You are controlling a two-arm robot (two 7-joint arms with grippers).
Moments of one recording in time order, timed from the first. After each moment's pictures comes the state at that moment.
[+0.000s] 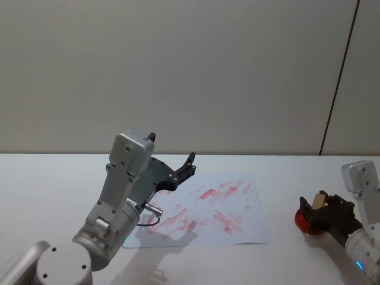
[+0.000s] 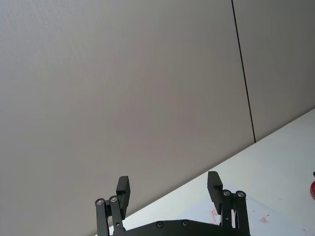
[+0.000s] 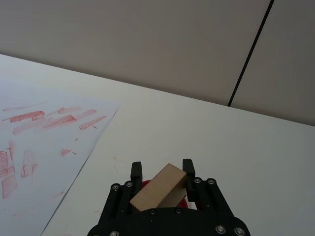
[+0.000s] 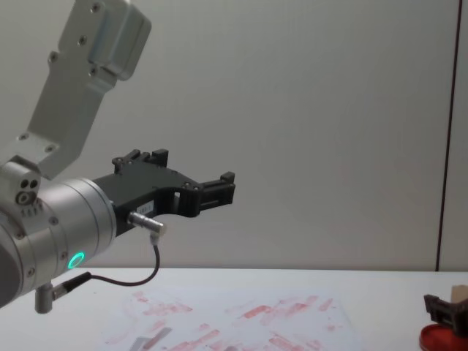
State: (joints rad) left arm -0.24 0.38 0.45 -1.63 -0.20 0.01 -0.01; right arm 0.14 0.27 -0.23 -1.43 0.16 0.21 0.09
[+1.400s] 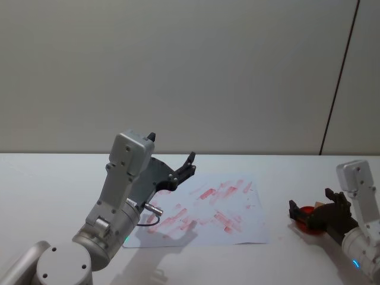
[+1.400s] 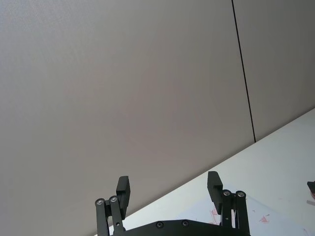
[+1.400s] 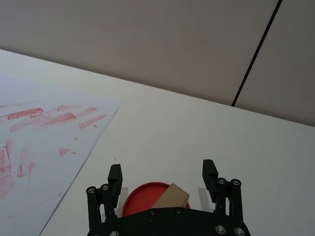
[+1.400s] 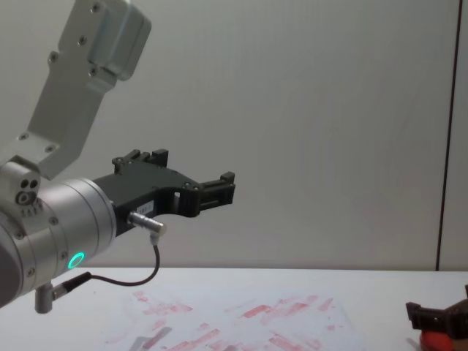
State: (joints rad) left arm -0.24 0.38 0.45 -1.63 -0.20 0.01 -0.01; right arm 0.17 0.26 -0.23 -1.39 0.13 0.20 0.11
